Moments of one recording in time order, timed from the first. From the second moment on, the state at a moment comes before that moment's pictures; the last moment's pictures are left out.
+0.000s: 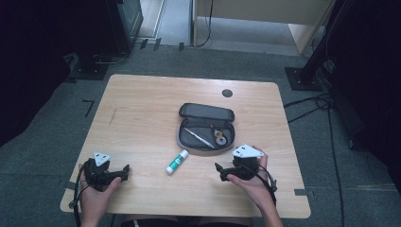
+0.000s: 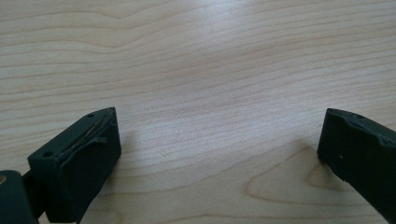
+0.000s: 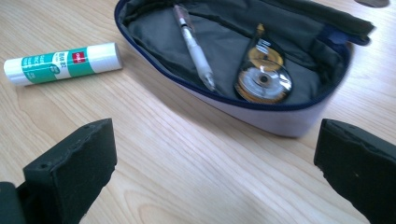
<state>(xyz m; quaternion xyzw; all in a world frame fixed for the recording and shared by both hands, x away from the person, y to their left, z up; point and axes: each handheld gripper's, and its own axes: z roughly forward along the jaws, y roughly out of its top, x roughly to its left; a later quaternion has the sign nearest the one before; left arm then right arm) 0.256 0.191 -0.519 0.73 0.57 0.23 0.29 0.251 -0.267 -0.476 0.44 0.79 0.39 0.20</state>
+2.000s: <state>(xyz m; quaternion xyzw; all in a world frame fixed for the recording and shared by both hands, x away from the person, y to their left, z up) 0.244 0.173 -0.500 0.73 0.55 0.23 0.33 0.210 -0.395 -0.527 0.55 0.74 0.32 0.22</state>
